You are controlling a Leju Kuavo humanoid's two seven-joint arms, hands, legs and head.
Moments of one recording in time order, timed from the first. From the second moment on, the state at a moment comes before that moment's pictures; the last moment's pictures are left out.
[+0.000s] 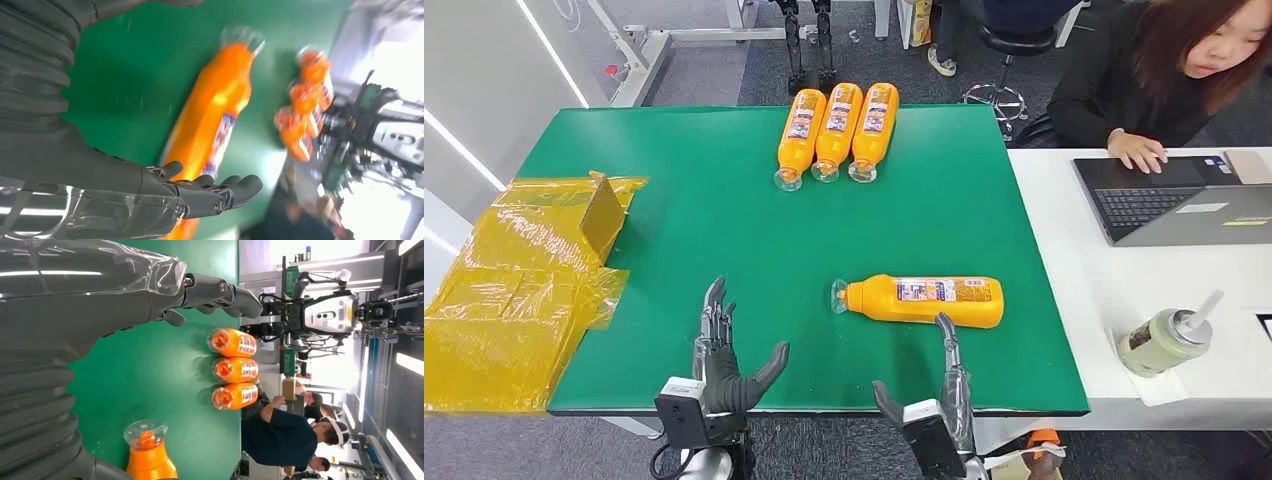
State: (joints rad) left arm -0.03 -0.21 -0.45 -0.95 -0.11 0.37 -0.70; right arm 0.12 0.14 0.36 -1.35 0.27 -0.38 -0.57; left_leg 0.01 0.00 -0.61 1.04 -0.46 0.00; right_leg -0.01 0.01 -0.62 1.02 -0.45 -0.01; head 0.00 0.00
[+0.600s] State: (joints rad) left arm 0.00 -0.19 -0.45 -0.97 -0.08 0.40 -0.70; right arm 0.03 0.17 0.38 -1.60 -0.26 -0.18 -0.68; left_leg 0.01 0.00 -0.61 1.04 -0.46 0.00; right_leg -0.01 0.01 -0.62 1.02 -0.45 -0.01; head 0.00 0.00
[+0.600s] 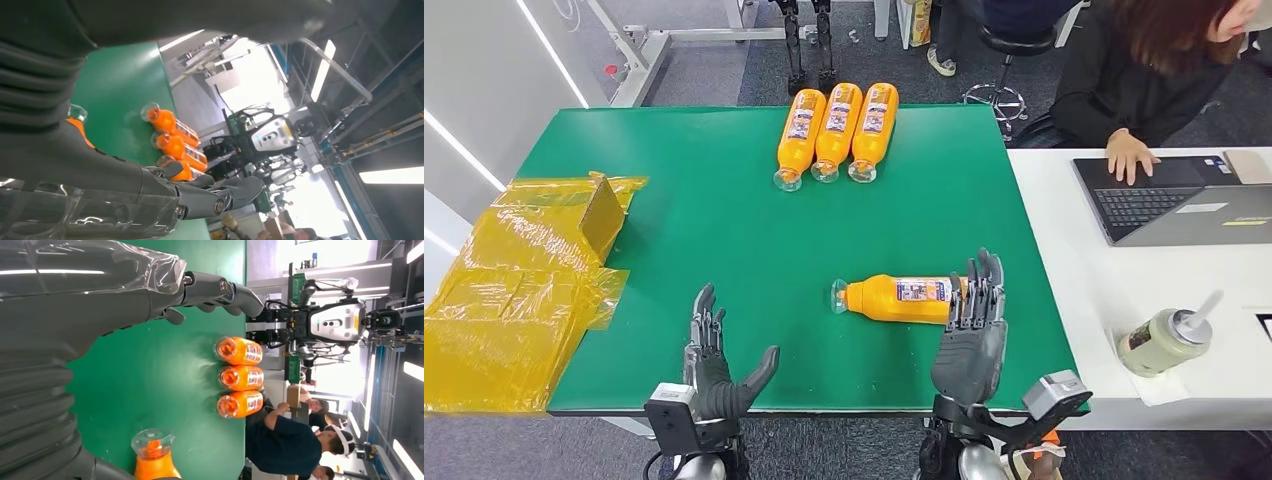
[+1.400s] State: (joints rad) left arm -0.01 -0.18 -0.45 -0.98 -0.08 0.40 -0.70; right arm -0.24 0.19 0.60 -1.51 -0.82 0.06 -0.31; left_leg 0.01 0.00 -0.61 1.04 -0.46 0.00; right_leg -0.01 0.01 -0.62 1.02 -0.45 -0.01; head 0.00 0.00
